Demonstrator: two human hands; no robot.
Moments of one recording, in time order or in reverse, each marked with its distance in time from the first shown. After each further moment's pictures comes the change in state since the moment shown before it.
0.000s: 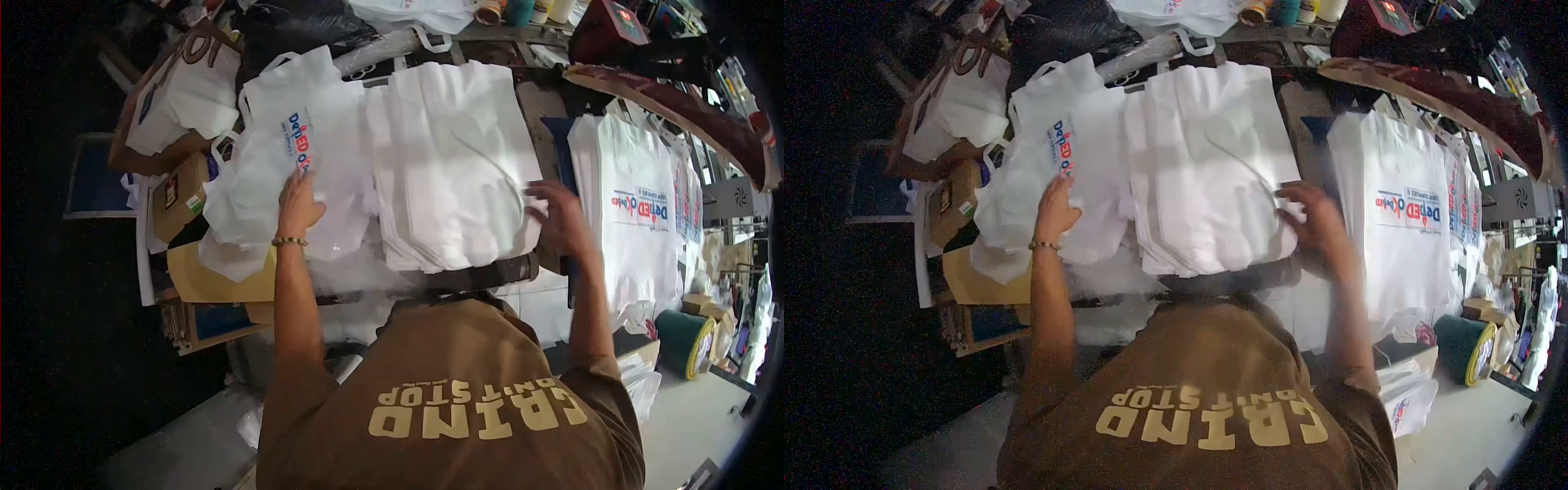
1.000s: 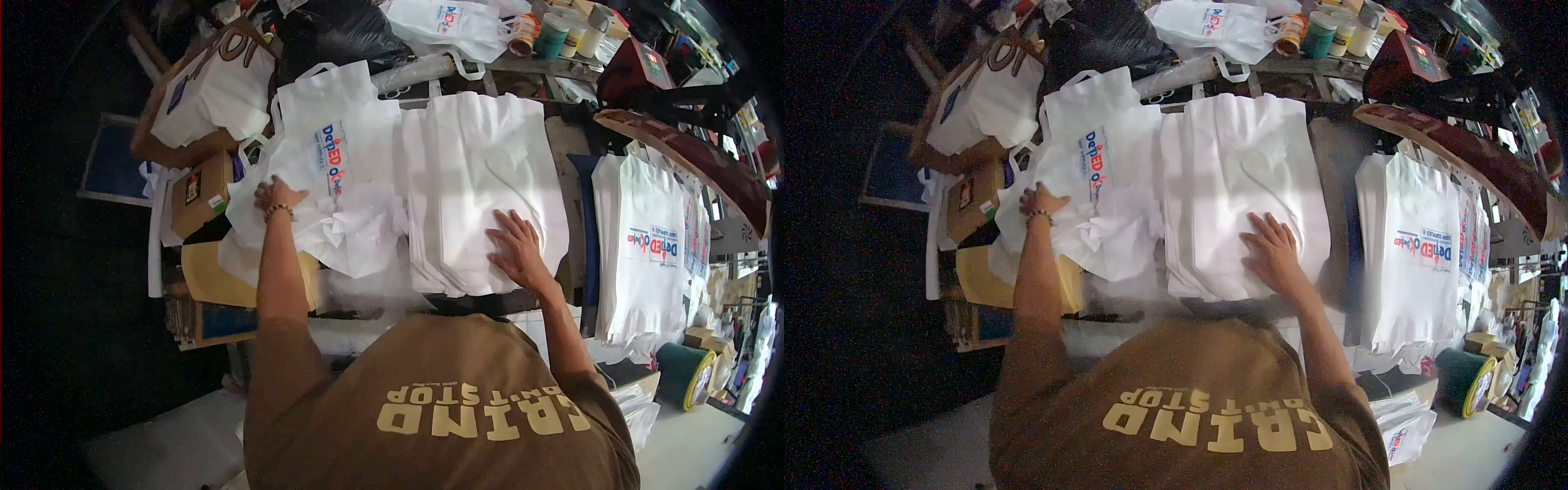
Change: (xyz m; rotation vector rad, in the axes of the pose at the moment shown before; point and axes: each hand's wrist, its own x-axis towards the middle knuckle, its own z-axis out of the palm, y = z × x) left_hand 0.048 -0.095 -0.030 0.437 -0.107 -0.750; right_hand 0.015 -0.008 0.114 -0.189 -0.109 -0.206
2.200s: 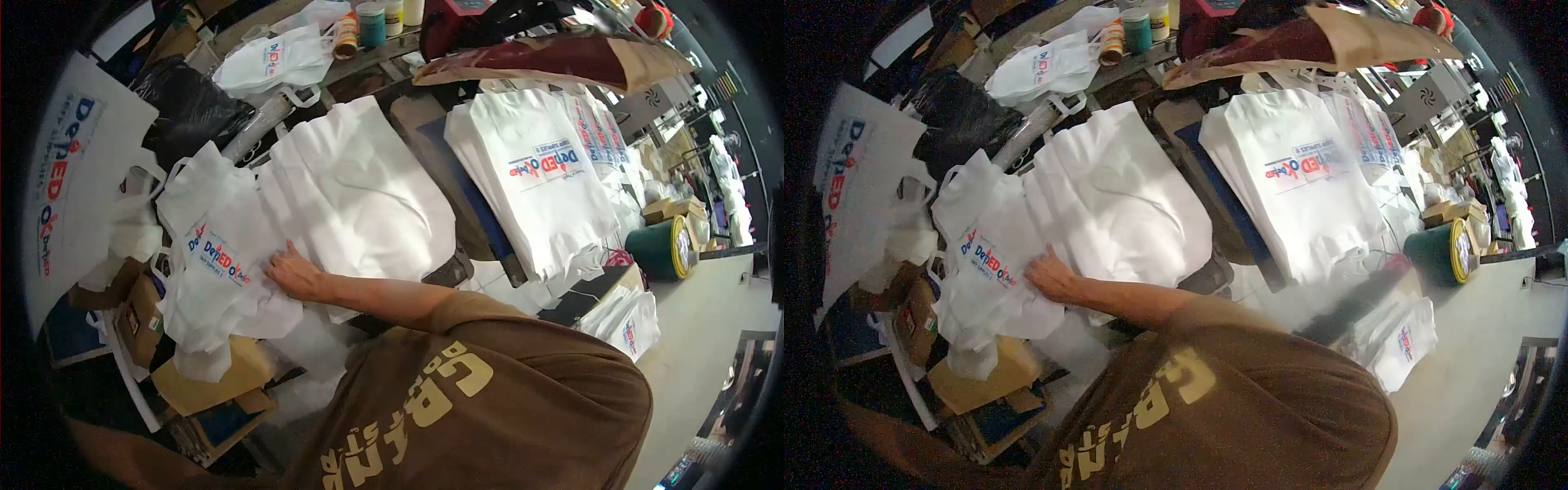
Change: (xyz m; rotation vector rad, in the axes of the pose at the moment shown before) left_hand -0.143 -0.124 -0.467 -0.694 1.228 0.634; right_hand 0.153 -0.130 0.102 -0.078 -0.206 -0.200
